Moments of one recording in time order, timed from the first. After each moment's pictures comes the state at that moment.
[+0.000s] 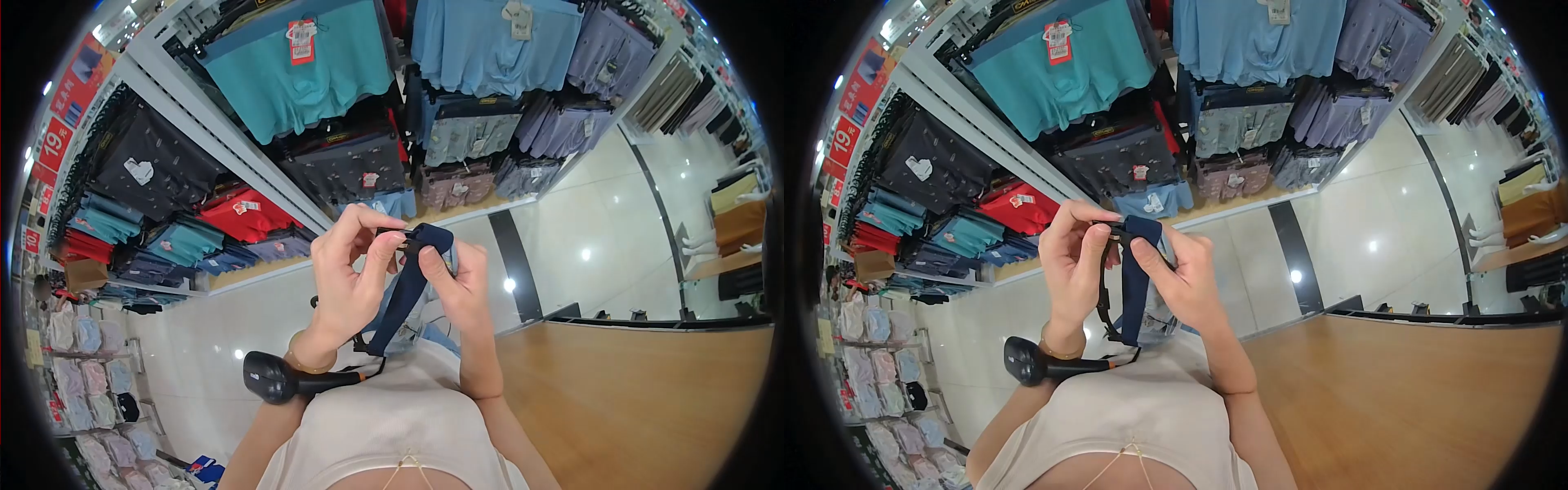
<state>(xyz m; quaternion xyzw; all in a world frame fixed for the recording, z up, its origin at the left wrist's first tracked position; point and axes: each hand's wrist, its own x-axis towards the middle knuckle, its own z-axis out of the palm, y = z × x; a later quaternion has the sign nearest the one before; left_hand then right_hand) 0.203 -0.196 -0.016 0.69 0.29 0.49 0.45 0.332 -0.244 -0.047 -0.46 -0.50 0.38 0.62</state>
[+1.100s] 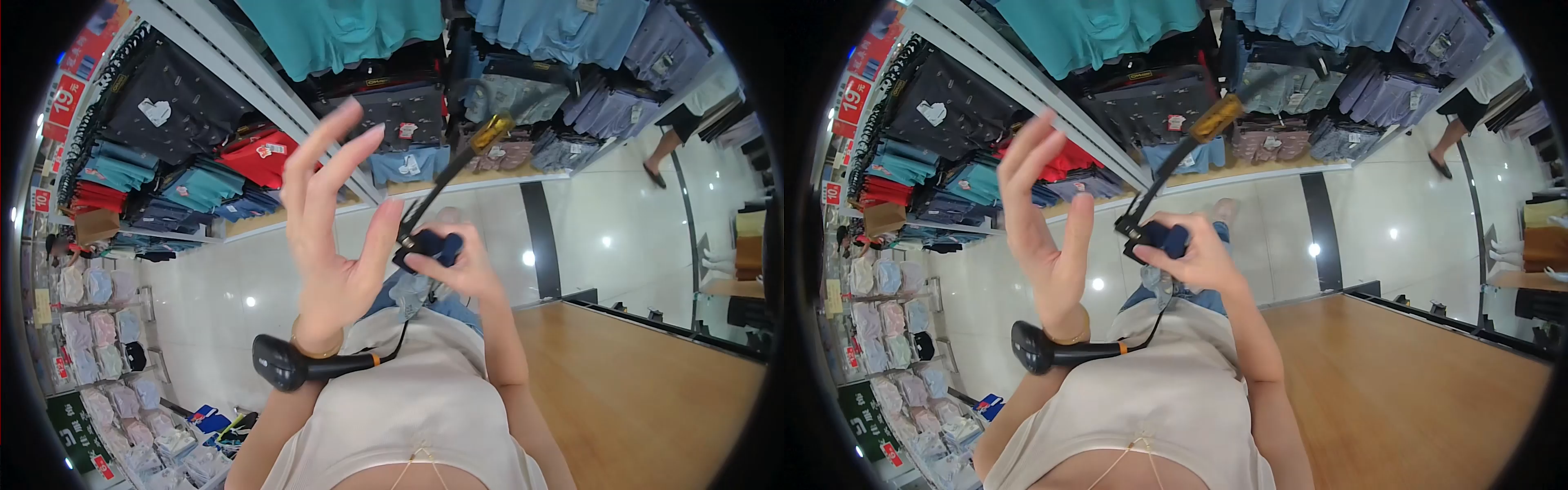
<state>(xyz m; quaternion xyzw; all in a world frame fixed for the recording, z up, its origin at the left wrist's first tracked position) 0.156 -0.195 -0.010 0.79 0.34 0.50 0.07 0.301 -0.234 -0.111 -0.39 -0.58 0.49 0.52</state>
